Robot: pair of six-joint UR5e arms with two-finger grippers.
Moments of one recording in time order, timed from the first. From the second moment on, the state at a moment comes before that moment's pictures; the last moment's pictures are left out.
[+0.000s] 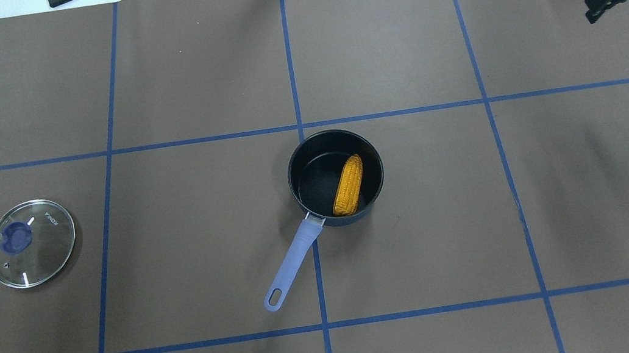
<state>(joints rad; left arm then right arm) -1.59 -1.54 -1.71 -1.45 -2.30 0.11 1.29 -1.32 1.68 -1.57 2.20 0.22</state>
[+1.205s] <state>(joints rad) -1.59 -1.54 -1.72 -1.45 -2.30 0.11 1.57 -1.70 1.74 -1.57 2.24 -0.06</state>
